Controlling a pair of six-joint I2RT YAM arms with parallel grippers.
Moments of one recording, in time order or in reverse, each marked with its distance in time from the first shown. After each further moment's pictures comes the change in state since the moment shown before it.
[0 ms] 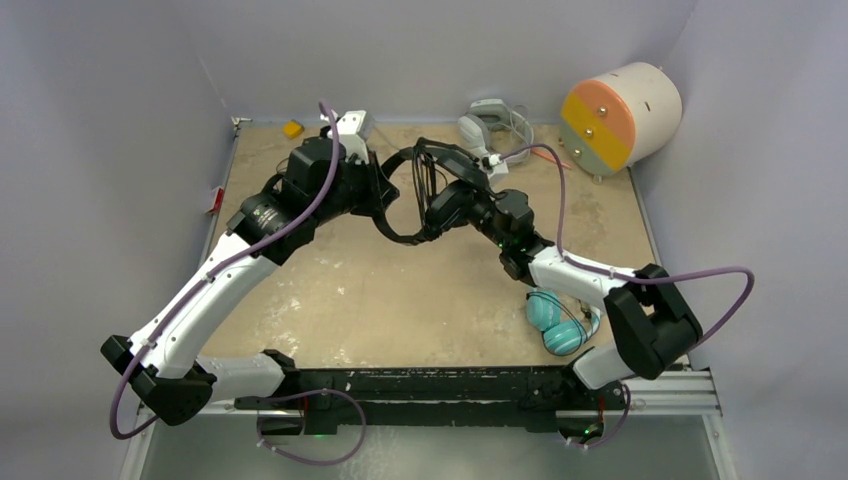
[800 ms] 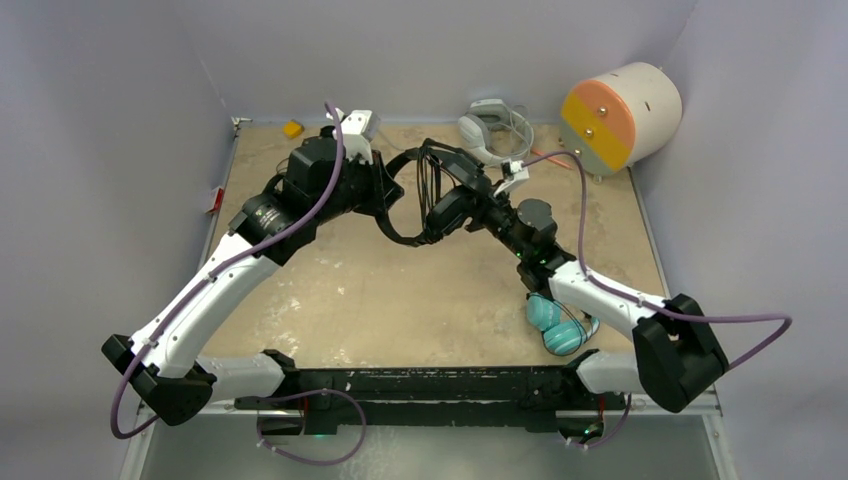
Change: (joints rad) left arm 0.000 0.000 -0.016 0.051 0.044 0.046; right arm -0.031 -0.180 -0.098 -0.016 -0.007 -0.036
